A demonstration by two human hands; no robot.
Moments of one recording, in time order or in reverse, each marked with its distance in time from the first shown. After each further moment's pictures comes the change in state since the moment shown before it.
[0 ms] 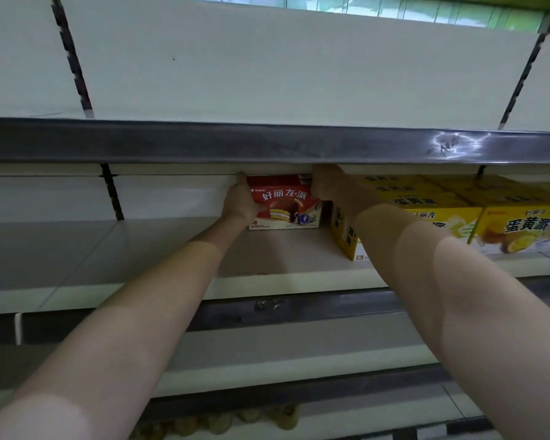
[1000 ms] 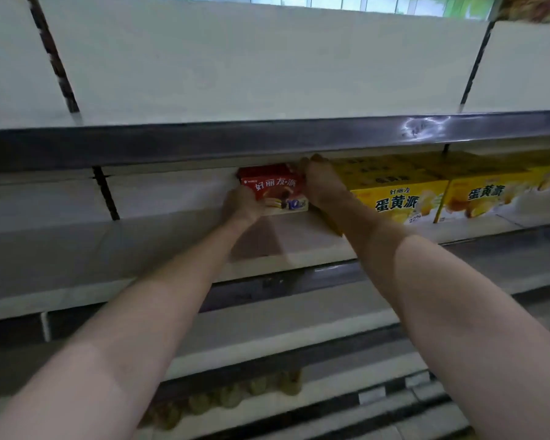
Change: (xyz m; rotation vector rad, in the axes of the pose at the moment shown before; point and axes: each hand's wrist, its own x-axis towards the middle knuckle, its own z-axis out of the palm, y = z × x) left_hand -0.041 0.012 -0.005 0.134 -0.091 -0.073; right_hand -0.077 -0.015 -0.001 -0.191 0.207 -0.157
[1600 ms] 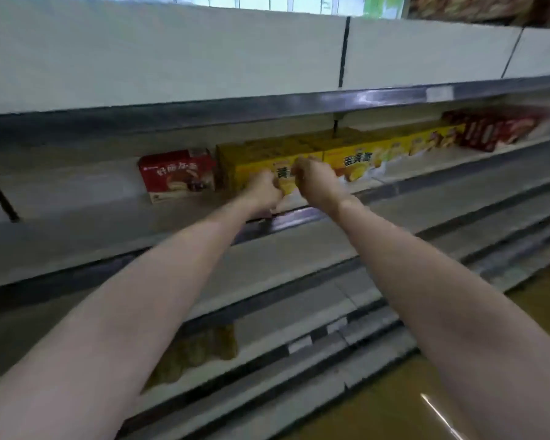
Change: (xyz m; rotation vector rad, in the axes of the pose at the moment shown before) left_hand -0.142 0.181 0.096 -0.025 -0.352 0.297; right_hand -0.166 0.149 -0.095 0.079 0.111 0.158
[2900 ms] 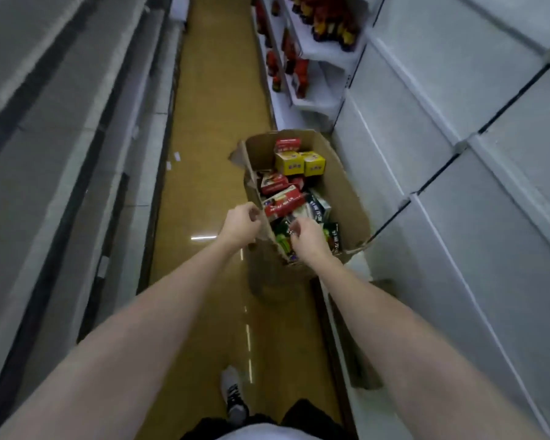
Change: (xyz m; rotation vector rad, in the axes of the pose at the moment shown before) left_hand -0.163 0.415 0.673 -0.138 -1.127 0.623; right_hand -0.547 0.546 -0.170 -0.198 0.174 1.567
